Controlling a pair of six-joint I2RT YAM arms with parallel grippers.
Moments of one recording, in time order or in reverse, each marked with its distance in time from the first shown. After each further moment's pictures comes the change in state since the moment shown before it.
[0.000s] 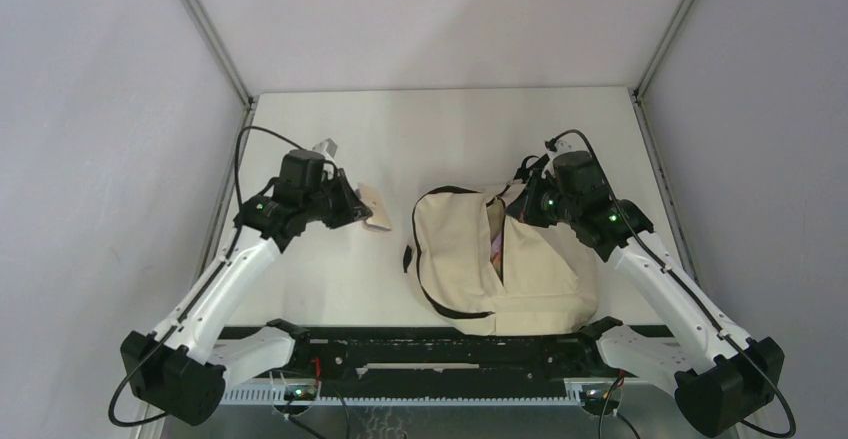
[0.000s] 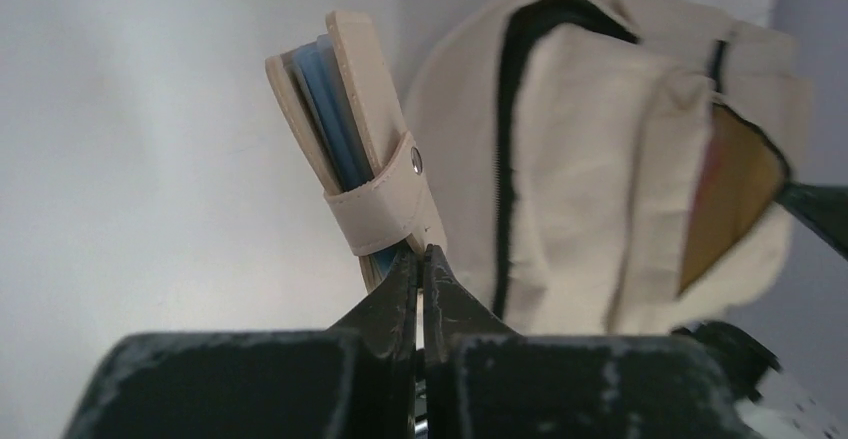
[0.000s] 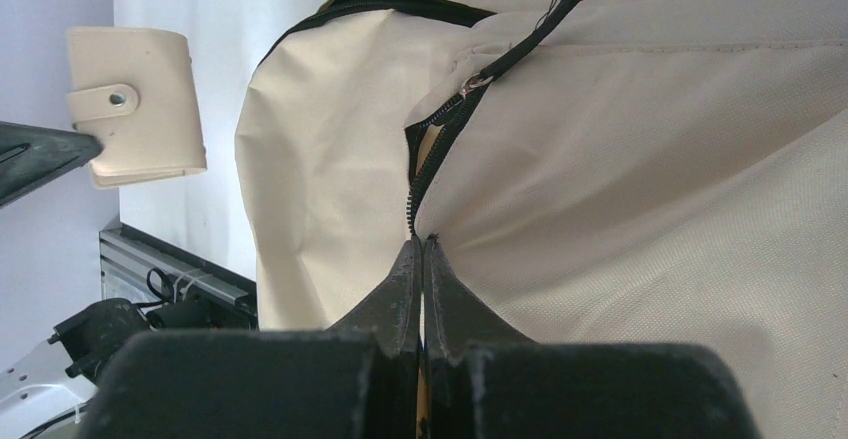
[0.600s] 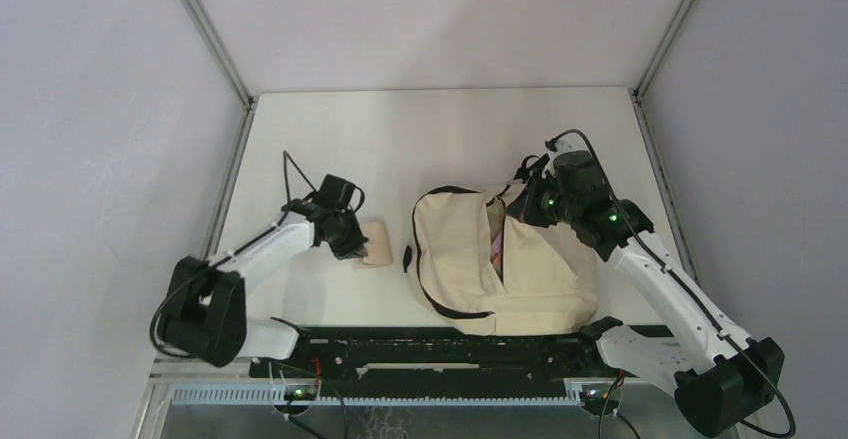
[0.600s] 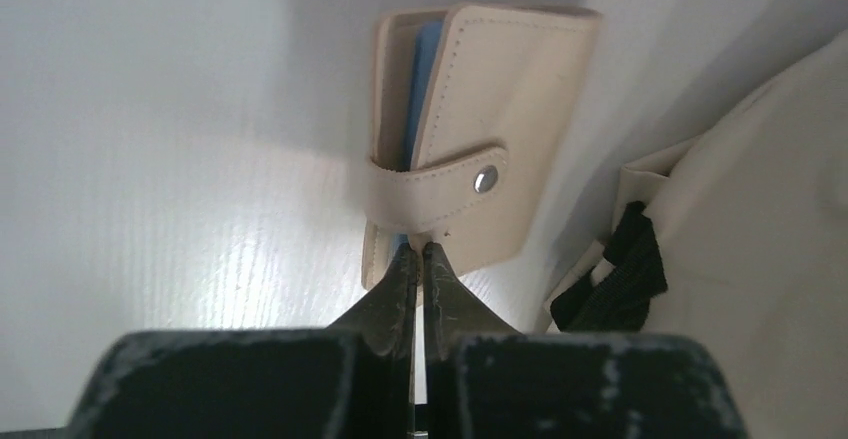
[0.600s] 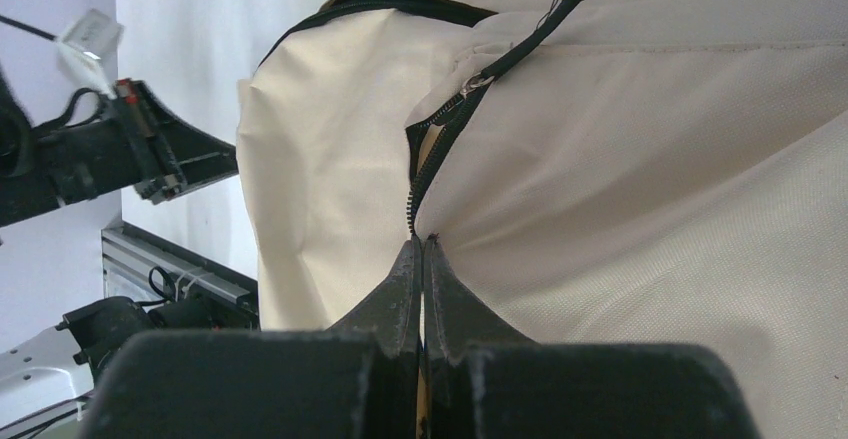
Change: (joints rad) left arm -0.001 0.319 -0.208 0.104 -0.083 -0.131; right arm -0.003 0.000 0.000 0.000 -0.007 -0.001
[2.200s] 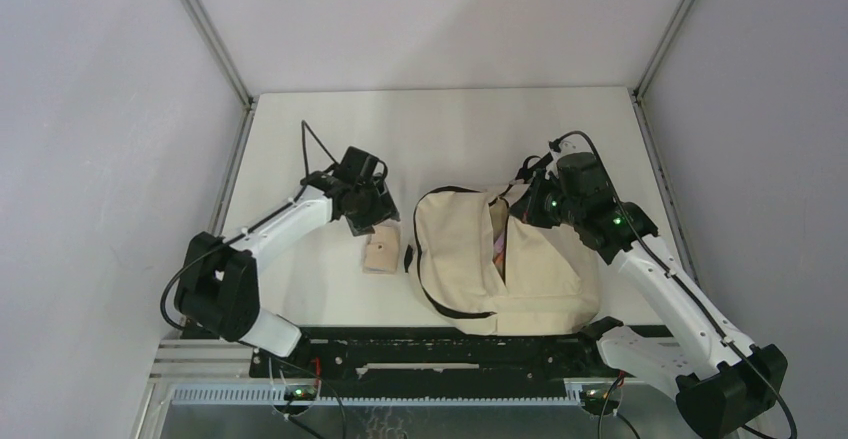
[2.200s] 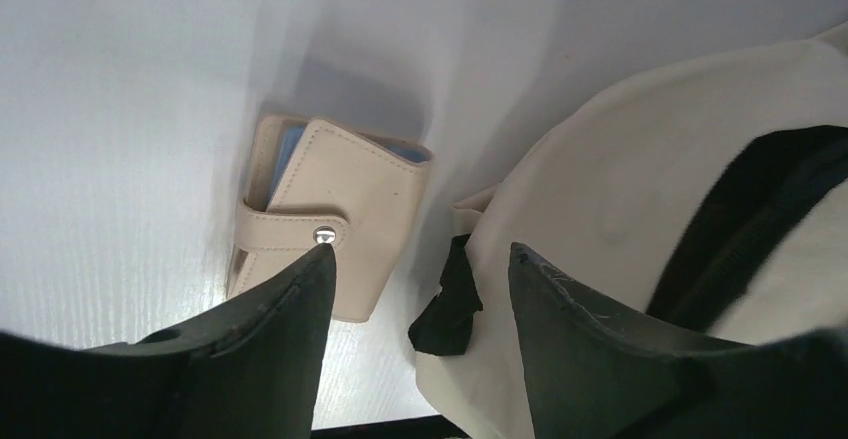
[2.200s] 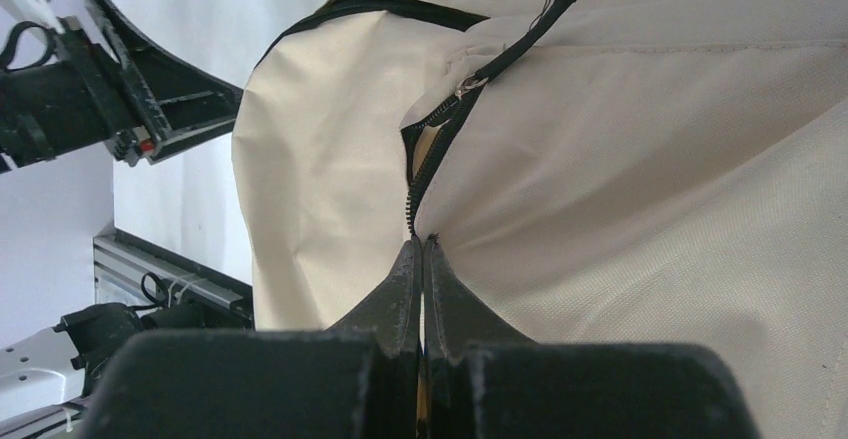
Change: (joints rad) left arm -0.101 0.104 0.259 -0.036 -0.064 -0.071; right arm -0.004 -0.025 0.000 -0.017 0.020 -0.008
